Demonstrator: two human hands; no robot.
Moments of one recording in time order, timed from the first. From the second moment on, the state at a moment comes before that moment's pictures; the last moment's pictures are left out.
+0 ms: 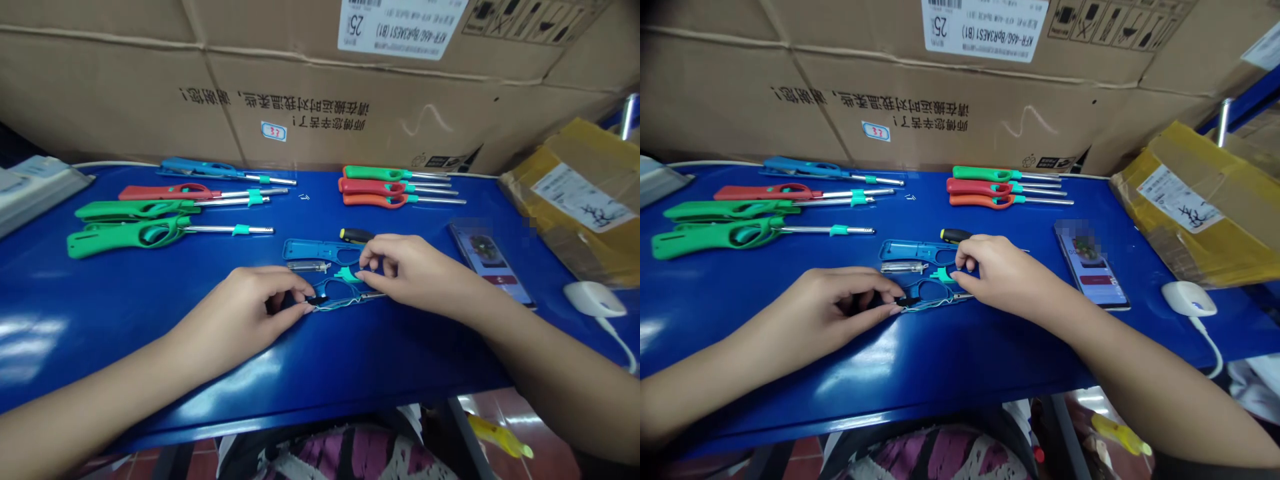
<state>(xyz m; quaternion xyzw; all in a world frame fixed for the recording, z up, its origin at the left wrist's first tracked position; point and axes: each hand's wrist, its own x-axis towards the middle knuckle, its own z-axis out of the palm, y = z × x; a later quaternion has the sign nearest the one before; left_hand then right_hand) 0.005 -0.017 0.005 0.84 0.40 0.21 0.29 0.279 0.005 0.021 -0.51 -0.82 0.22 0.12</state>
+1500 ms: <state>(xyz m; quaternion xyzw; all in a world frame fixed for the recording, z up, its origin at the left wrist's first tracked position) 0.010 -0.016 -0.013 0.88 0.33 0.30 0.15 0.271 -0.014 0.012 -0.39 -0.90 0.20 0.05</state>
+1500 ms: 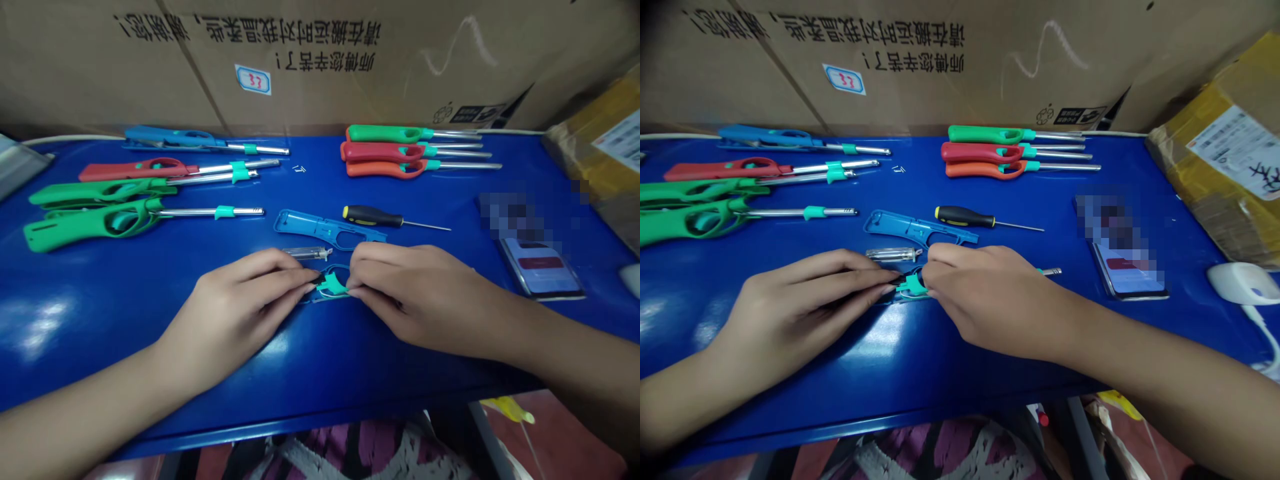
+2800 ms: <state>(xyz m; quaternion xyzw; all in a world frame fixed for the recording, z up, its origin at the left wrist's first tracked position) 0.004 -0.012 -0.017 0.89 0.31 0.31 0.15 0.274 -0.010 0.011 -0.33 -0.93 0.15 0.05</state>
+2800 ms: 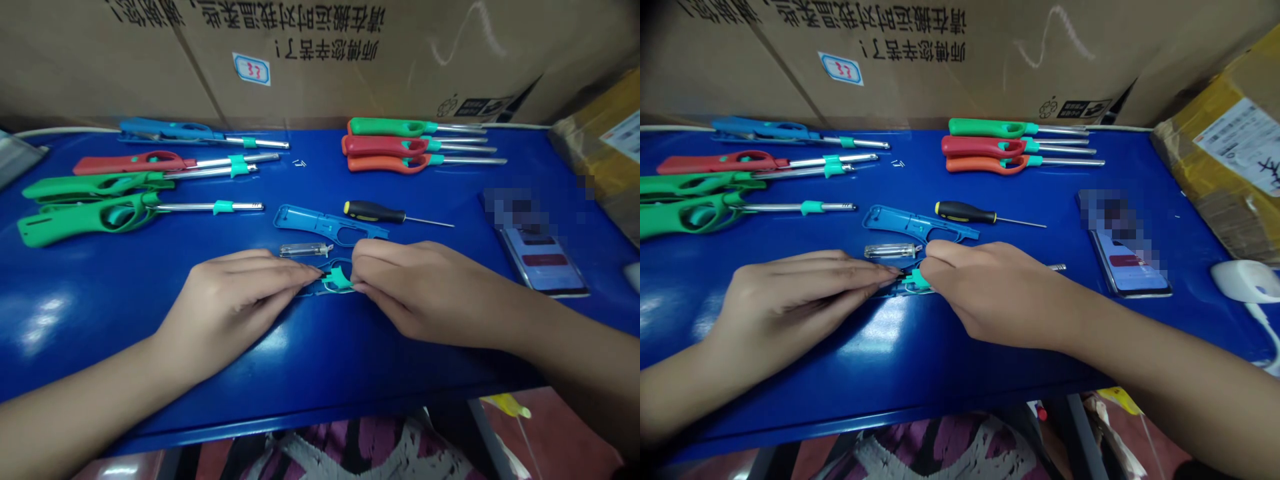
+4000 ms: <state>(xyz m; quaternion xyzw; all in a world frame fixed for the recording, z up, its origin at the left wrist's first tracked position) 0.006 -0.010 -0.014 0.91 0.29 0.28 0.09 0.276 -0.008 0.011 -0.33 -0.92 0.18 0.04</state>
